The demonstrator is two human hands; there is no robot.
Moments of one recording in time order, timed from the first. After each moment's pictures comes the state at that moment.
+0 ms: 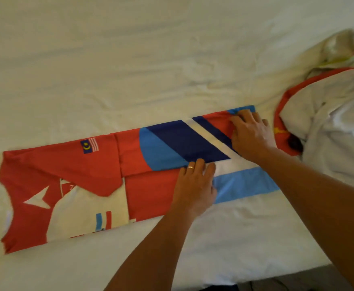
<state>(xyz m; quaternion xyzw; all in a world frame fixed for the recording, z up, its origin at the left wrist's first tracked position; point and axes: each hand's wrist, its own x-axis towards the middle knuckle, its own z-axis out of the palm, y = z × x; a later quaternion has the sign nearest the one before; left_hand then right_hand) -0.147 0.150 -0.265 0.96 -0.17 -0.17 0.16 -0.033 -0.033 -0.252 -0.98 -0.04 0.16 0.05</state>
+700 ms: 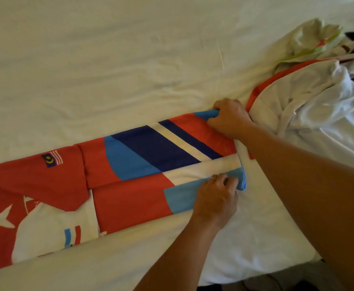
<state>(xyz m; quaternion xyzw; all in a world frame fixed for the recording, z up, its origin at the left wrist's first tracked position) -0.164 0.027 -0.268 0.93 -0.19 -0.14 0.30 0.023 -0.079 -0.249 -0.93 0.08 0.25 0.24</state>
